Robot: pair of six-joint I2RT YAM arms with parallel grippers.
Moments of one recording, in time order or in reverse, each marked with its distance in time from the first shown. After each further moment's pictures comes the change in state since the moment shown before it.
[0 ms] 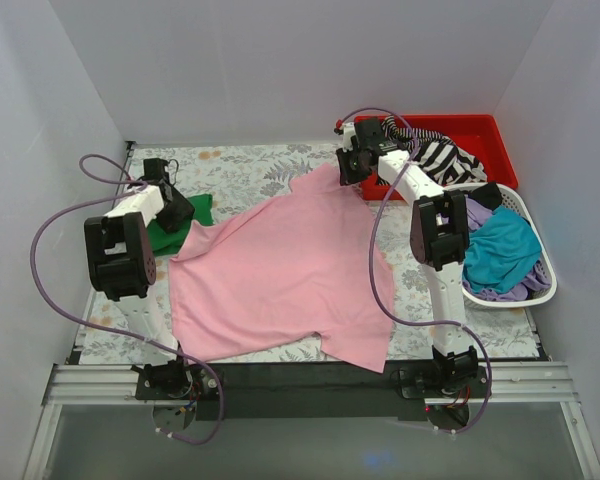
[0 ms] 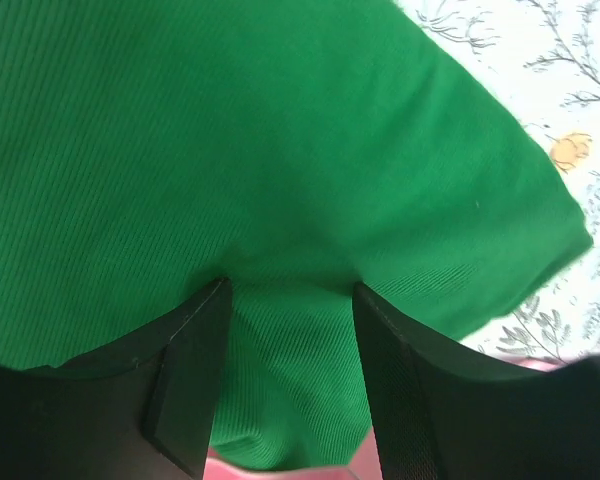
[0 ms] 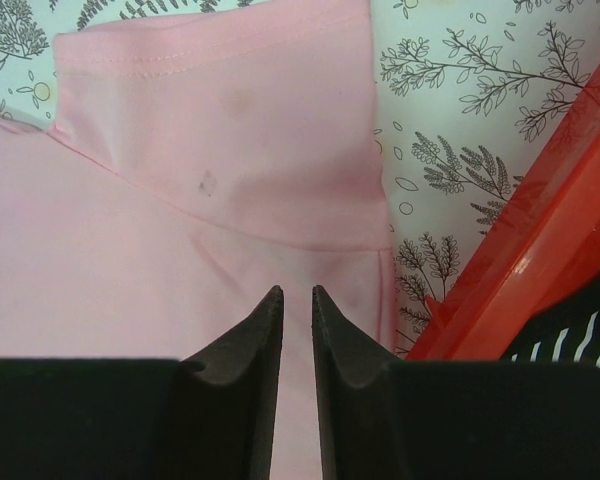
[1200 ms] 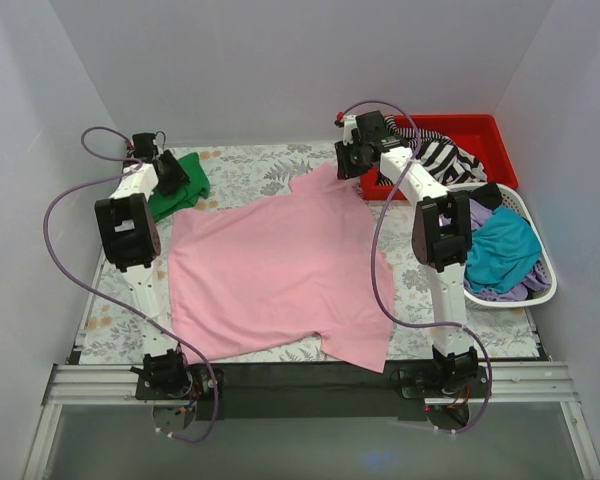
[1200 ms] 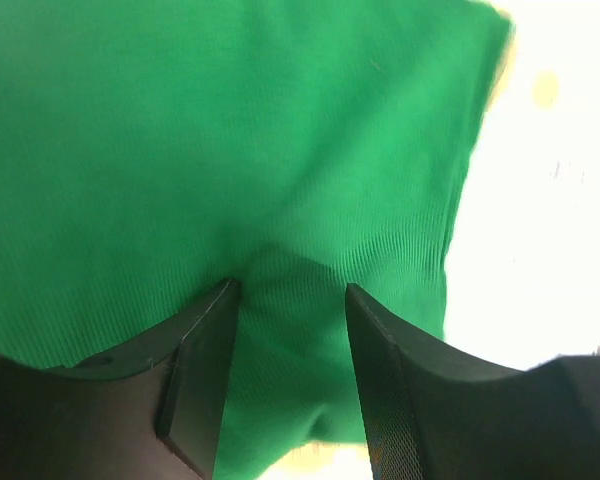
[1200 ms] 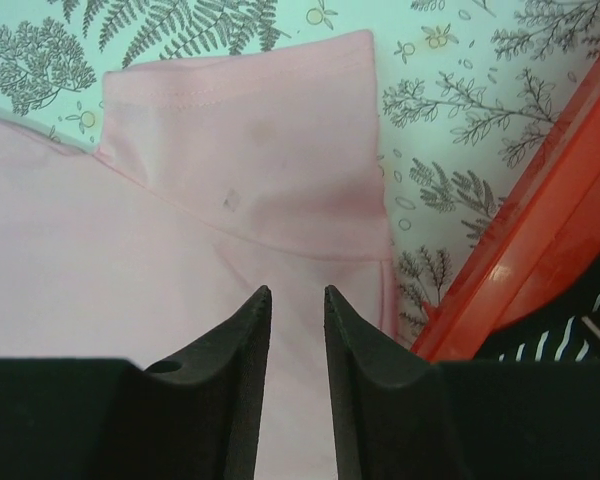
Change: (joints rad) left arm 0.062 0.457 0.608 0.072 0.221 0.196; right arm 0.000 -0.048 0.000 0.004 -0.024 0.016
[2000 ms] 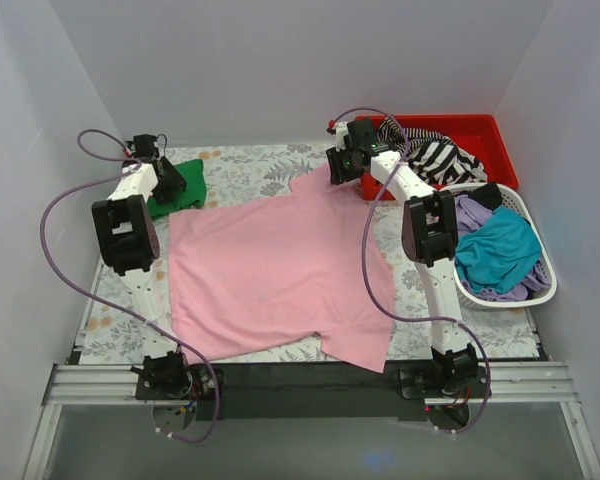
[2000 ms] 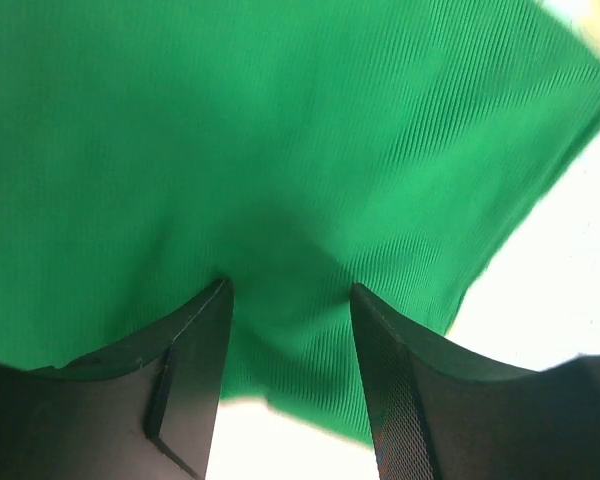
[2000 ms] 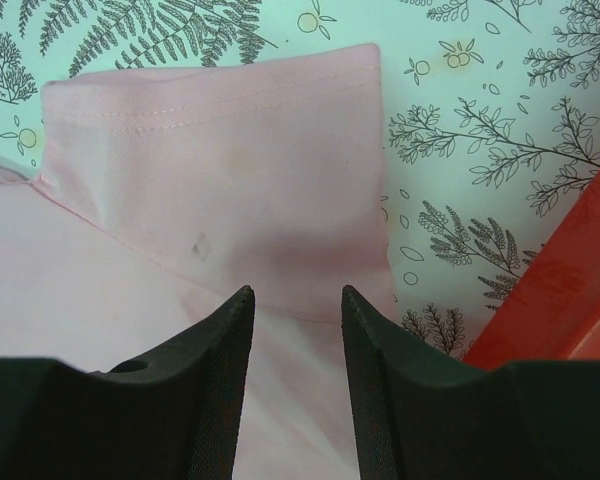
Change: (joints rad) left arm -0.009 -0.160 -0.204 -0.073 -0.133 -0.077; right arm 0.014 0.164 0.135 0.006 0.035 -0.041
